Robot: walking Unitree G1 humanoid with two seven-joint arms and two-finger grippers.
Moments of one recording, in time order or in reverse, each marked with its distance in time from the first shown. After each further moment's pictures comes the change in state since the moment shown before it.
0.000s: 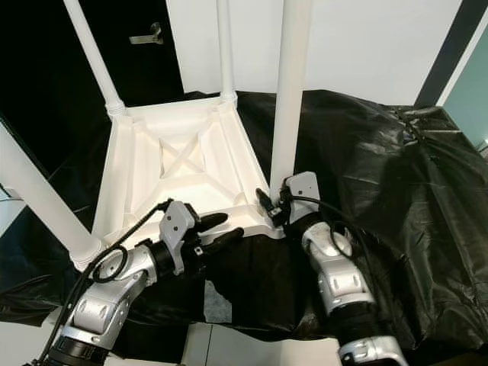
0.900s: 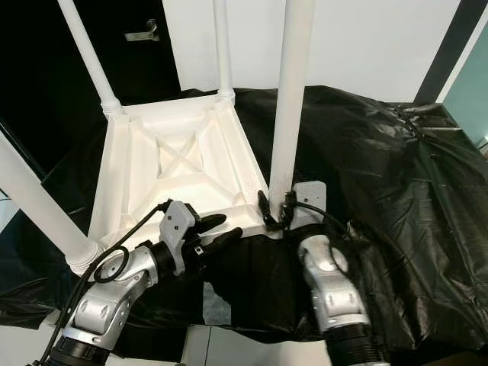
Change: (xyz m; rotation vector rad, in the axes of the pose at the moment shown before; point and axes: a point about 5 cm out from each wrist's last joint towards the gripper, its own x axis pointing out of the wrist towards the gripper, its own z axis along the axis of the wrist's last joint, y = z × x) left arm -0.001 0.000 -0.003 -0.035 0.020 0.007; right arm -0.019 -0.013 0.005 0.003 -0.034 0.087
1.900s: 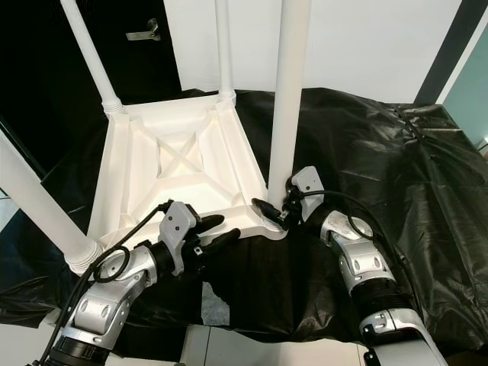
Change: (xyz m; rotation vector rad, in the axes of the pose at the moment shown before) left arm 0.002 0.000 -0.001 0.022 0.022 0.009; right arm 0.028 -0.019 -0.004 -0.107 0.074 0.399
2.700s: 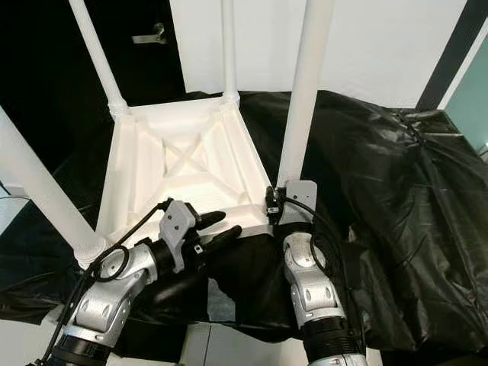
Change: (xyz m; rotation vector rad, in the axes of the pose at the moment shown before) left arm 0.001 0.004 0.004 0.043 -0.037 0.013; right arm 0.005 0.043 -0.001 0.184 0.016 -0.744
